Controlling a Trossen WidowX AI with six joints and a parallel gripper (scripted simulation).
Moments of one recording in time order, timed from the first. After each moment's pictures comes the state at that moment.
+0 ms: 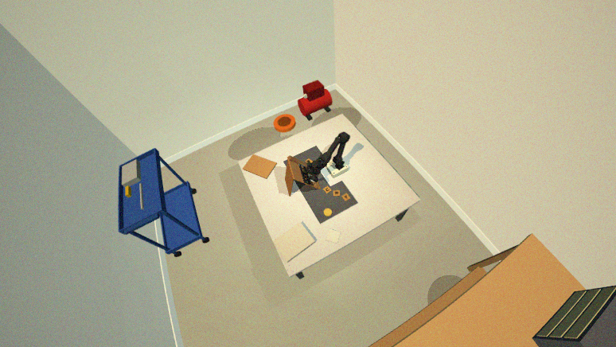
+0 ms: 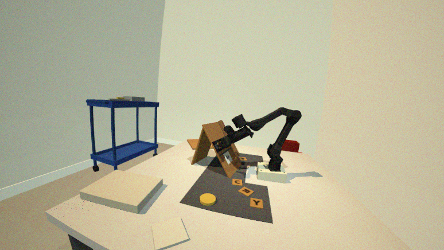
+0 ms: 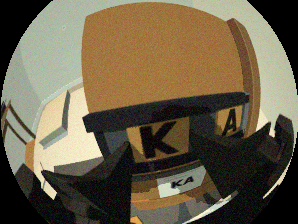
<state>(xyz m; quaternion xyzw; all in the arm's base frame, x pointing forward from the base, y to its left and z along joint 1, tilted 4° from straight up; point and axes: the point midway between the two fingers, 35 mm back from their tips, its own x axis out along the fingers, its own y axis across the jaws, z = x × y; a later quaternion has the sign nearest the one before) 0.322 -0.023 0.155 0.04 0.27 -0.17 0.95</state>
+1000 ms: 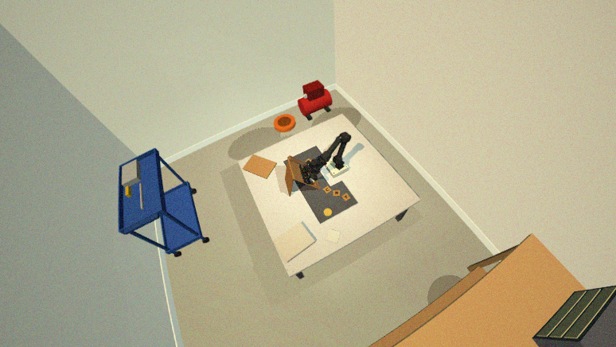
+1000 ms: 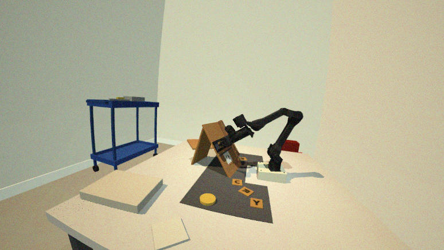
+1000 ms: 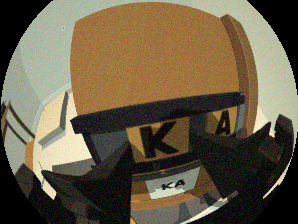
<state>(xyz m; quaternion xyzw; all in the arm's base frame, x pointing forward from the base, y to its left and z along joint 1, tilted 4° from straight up) 0.317 -0.038 0.156 0.04 0.27 -0.17 0.95</state>
